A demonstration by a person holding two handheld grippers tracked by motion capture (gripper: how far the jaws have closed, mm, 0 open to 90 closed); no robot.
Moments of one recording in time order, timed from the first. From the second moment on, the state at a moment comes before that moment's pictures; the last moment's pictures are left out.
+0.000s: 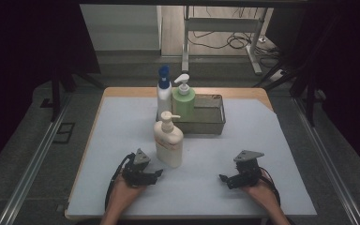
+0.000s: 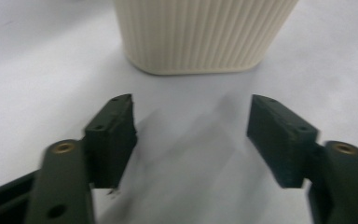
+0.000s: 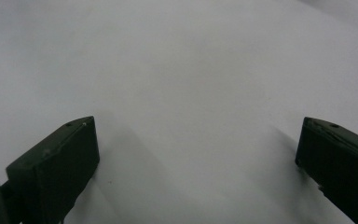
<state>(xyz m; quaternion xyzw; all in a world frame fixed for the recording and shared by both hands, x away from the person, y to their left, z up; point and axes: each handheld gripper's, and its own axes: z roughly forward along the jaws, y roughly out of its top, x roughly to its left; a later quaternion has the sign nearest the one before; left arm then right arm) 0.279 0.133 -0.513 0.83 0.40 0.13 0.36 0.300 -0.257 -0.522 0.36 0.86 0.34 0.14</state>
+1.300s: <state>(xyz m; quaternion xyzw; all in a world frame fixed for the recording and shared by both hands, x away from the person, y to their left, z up) 0.258 0.143 -0.524 0.83 0.42 0.15 0.34 0.298 -0.234 -0.476 0.30 0.87 0.37 0.13</state>
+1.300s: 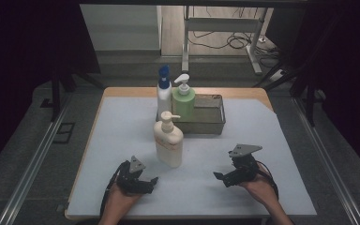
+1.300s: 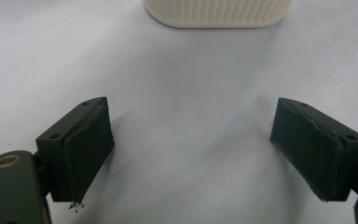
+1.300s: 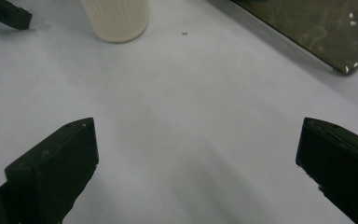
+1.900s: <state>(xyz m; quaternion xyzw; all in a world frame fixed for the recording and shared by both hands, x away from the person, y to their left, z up) 0.258 0.143 -0.524 0.83 0.42 0.15 0.34 0.306 -0.201 -0.458 0.28 0.87 0.40 0.12</state>
